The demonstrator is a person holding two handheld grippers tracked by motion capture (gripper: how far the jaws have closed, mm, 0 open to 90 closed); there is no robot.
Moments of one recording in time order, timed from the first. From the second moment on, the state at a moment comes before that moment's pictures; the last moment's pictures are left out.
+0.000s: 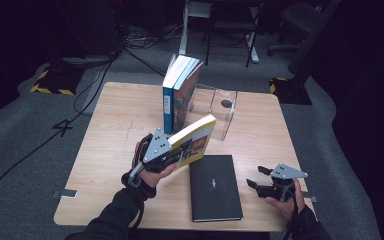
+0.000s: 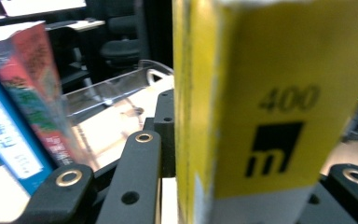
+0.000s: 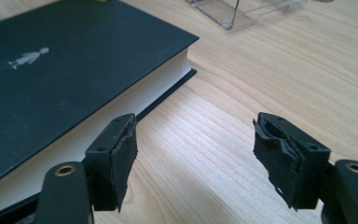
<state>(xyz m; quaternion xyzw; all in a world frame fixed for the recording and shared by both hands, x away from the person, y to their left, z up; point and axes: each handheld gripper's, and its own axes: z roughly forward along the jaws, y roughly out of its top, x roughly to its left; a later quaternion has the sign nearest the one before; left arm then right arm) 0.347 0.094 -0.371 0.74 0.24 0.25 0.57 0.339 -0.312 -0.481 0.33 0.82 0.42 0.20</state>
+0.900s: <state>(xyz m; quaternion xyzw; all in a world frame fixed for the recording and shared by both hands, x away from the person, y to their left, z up) 0.411 0.062 -0.354 0.71 0.31 0.31 0.54 0.341 -0.309 -0.486 0.34 0.82 0.41 0.19</state>
